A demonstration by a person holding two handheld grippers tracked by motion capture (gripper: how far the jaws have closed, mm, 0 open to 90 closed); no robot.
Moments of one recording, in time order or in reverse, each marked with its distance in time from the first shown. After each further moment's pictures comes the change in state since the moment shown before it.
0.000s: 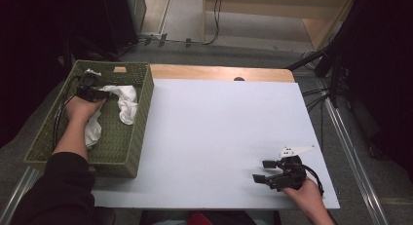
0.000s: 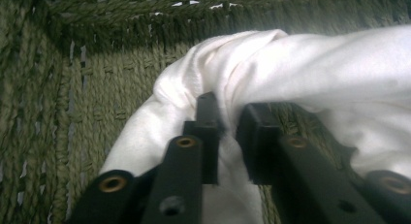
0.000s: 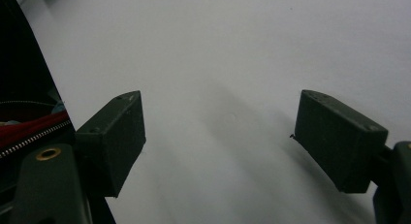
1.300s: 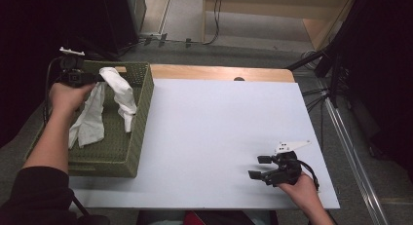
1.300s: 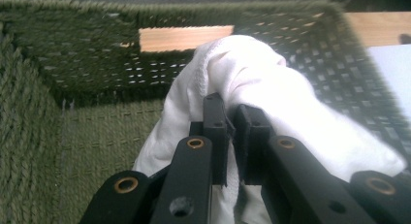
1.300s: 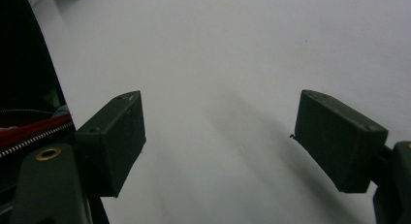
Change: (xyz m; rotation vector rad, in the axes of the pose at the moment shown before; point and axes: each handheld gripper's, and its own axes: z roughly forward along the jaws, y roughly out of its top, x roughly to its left) left arm -0.010 0.033 -0.101 -0.140 -0.208 -0.051; right arm 0.004 0.016 0.006 -0.013 0.026 -0.042
